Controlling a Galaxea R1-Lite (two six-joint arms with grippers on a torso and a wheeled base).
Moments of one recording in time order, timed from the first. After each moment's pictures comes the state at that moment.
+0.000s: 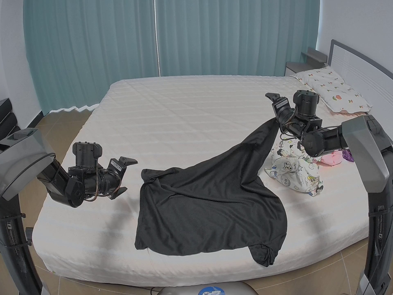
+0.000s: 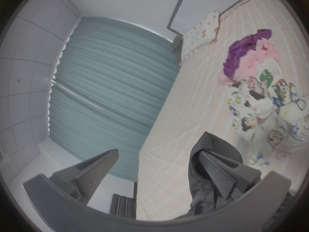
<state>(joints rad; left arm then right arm) -0.10 2.17 -0.90 -0.75 -0.26 -1.14 0.23 2.43 -1.77 -0.63 -0.10 1.09</state>
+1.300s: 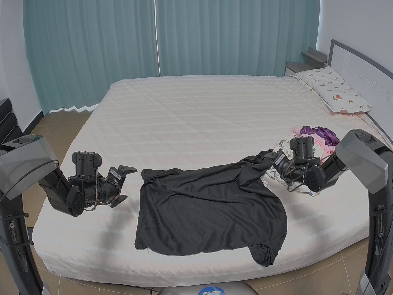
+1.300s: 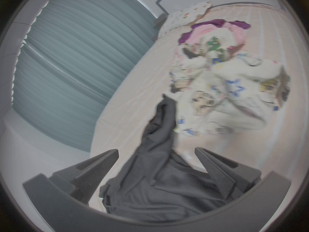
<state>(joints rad) -0.10 2.20 -0.82 -0.83 -0.27 -1.16 0.18 2.38 -1.20 -0.62 -0.03 0.93</state>
